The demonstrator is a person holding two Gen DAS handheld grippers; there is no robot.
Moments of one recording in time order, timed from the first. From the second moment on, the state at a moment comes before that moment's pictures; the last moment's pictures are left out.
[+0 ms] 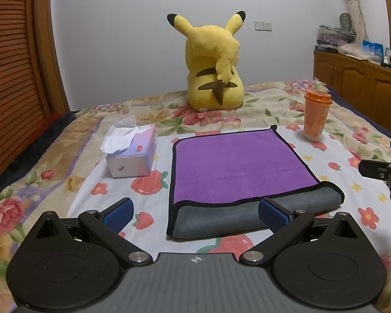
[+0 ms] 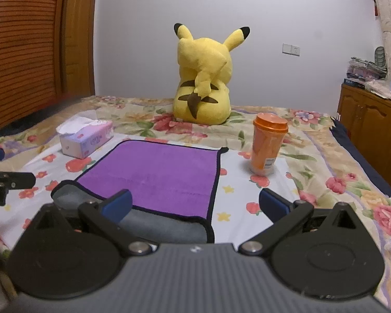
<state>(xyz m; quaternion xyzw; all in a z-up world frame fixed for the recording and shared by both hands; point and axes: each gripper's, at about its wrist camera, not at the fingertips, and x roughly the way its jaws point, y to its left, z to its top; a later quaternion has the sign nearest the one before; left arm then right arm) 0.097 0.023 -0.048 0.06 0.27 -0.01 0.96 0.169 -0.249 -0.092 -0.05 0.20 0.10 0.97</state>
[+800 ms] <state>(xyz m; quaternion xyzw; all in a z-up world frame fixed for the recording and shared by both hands) 0.148 0.038 -0.075 0.05 0.32 -0.03 0.95 0.218 -0.237 -0.114 -0.06 0.26 0.14 0.95</state>
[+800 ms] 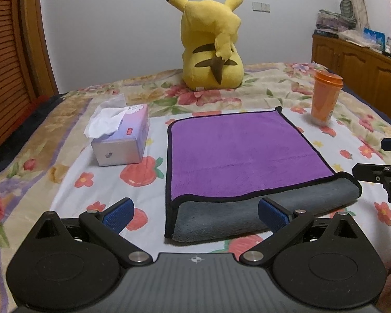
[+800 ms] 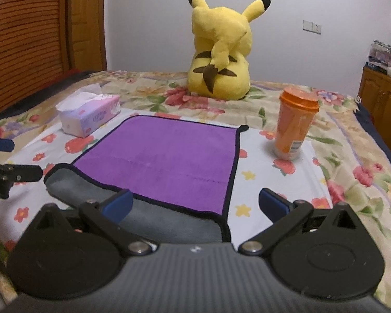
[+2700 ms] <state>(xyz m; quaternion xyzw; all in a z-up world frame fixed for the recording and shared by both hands) 0.215 0.068 -0.126 0.01 0.42 -0.07 0.90 0.279 -0.244 -0.156 -0.02 0.41 0.17 0.90</state>
